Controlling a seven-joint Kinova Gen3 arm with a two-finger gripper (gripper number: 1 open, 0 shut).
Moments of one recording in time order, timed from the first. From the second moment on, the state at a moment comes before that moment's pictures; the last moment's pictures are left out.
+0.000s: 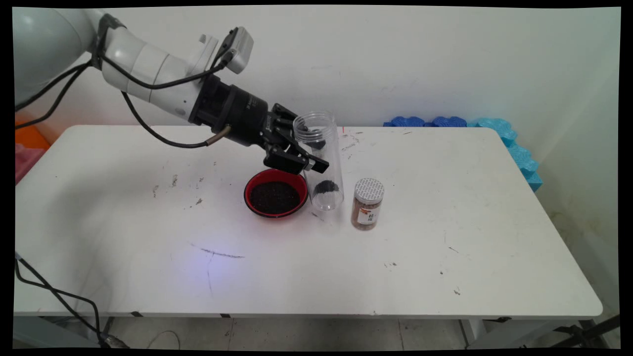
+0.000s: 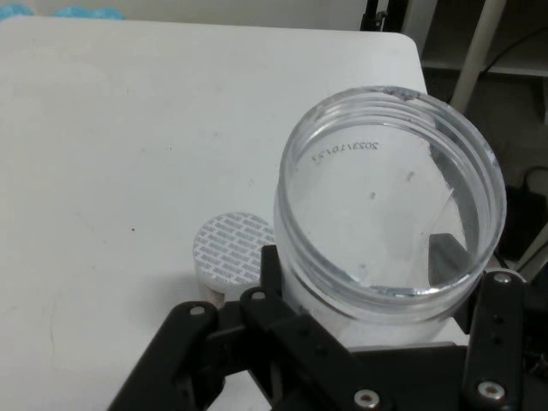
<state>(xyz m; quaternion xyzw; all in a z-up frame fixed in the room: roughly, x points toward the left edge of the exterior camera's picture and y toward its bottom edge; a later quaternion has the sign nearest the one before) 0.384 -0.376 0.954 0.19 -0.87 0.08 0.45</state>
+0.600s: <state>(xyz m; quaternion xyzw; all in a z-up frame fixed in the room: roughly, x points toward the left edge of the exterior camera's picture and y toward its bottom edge) 0.376 -0.368 0.923 0.20 -0.88 0.07 0.43</state>
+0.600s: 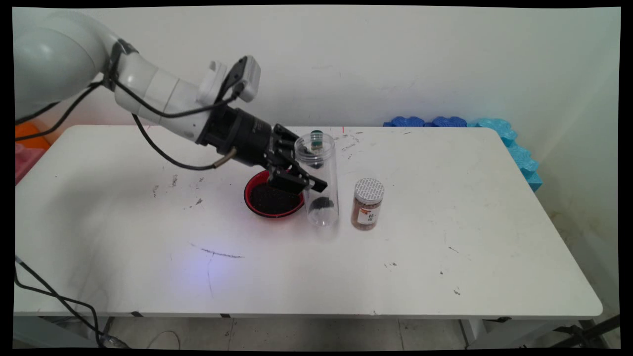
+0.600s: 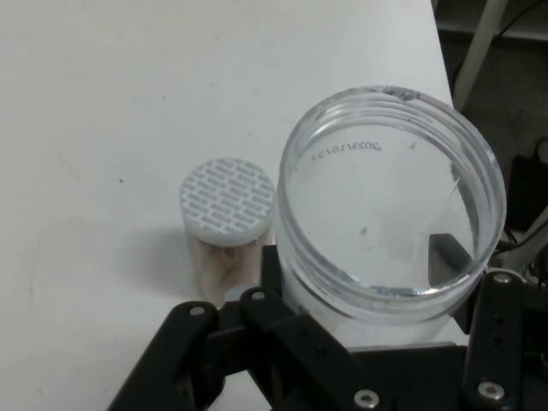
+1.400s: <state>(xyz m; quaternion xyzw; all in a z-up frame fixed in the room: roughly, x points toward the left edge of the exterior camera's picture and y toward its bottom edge) 0.359 -0.366 0.871 0.20 -0.89 0.07 0.40</state>
